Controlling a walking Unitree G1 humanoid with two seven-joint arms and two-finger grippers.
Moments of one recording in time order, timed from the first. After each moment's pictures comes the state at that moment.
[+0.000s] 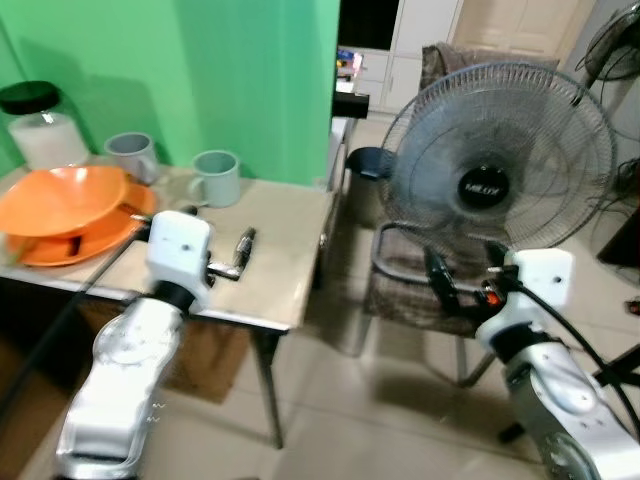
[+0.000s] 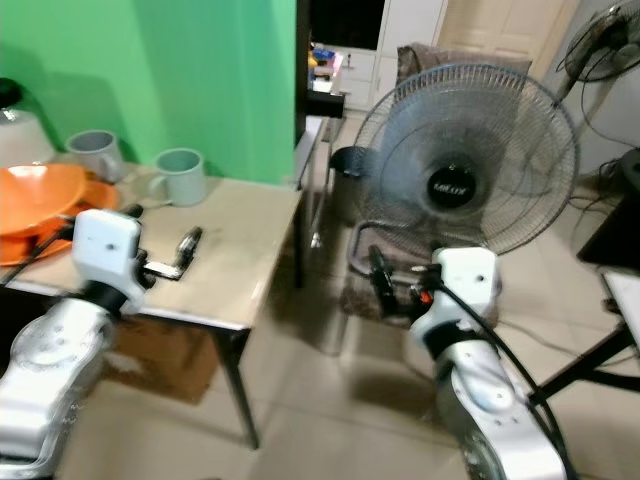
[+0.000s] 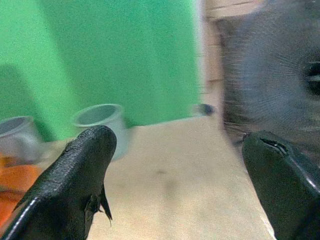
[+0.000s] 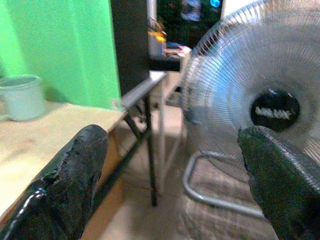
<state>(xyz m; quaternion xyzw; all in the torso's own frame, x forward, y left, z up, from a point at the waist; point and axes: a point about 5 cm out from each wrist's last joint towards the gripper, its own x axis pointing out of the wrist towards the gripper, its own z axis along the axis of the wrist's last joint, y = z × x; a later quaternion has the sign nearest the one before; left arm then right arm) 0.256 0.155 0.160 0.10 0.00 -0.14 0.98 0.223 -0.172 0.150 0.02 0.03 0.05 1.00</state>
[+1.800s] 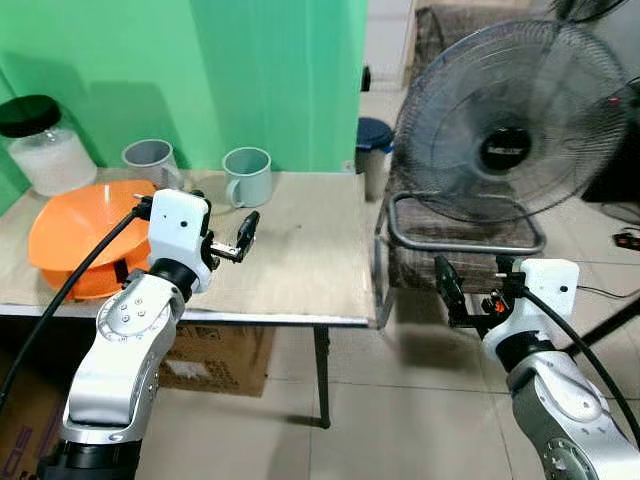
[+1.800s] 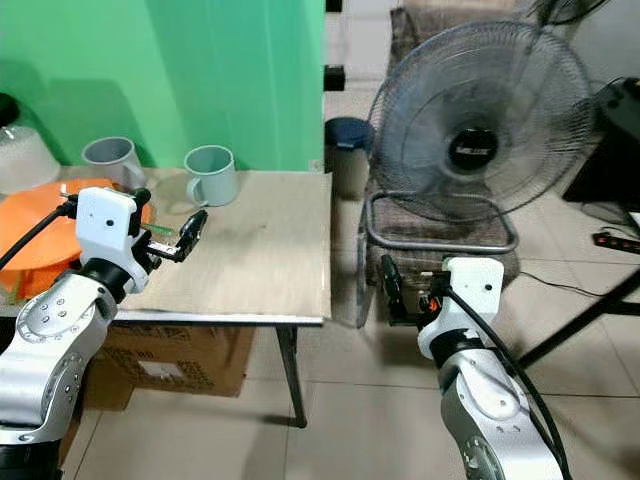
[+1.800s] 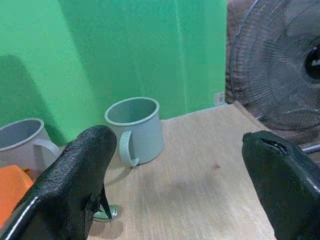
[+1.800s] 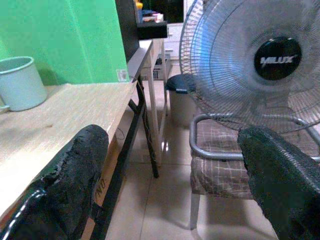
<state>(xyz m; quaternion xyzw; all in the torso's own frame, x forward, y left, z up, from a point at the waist) 0.277 0.175 0.174 0.09 -0.01 -0.13 0.99 0.220 -0.171 0.143 0.03 0.05 0.04 1.00</state>
